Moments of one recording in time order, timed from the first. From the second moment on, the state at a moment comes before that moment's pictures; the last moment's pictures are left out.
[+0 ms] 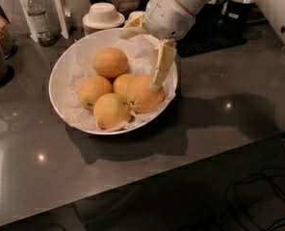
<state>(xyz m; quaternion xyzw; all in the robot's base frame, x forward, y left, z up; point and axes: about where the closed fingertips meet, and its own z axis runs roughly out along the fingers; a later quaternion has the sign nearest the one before) 0.545 0.016 0.950 -0.82 0.49 0.18 0.25</state>
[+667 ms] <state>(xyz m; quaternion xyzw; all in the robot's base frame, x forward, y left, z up) 0.542 0.012 0.944 -0.81 0.50 0.19 0.25</state>
